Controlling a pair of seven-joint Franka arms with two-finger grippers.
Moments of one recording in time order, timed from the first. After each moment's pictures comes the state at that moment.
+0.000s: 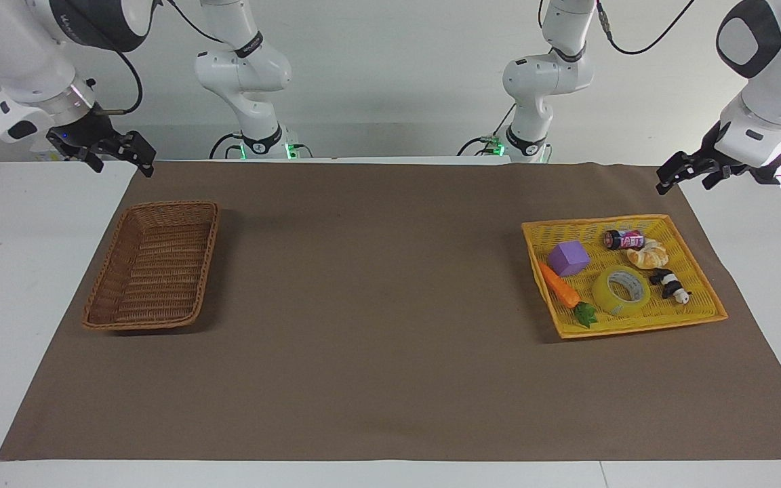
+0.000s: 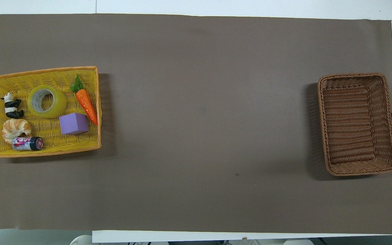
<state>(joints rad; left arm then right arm) 0.06 -0.02 0.00 -1.64 0.05 1.51 0.06 -0.02 -0.06 -0.17 -1.65 -0.05 1.43 -0.06</state>
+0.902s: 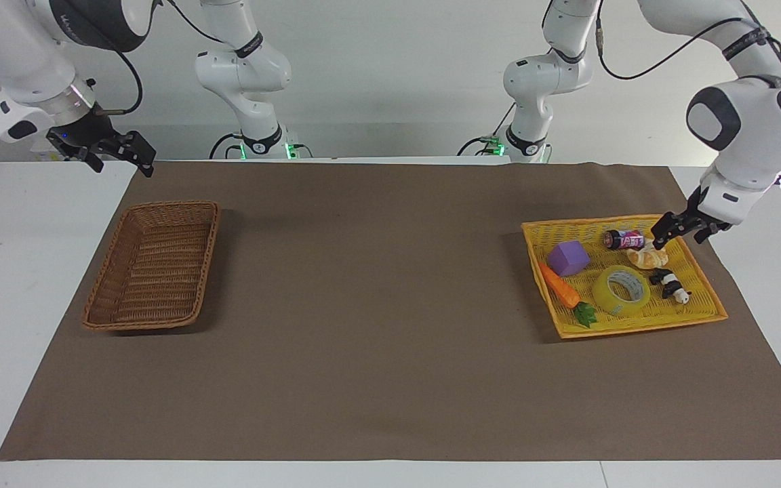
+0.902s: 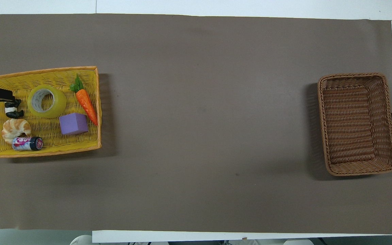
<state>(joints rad) 0.14 0.06 0.01 -2.04 0.05 2.17 0.10 -0.02 -0.06 -0.17 -1.65 -0.05 1.43 -0.06</state>
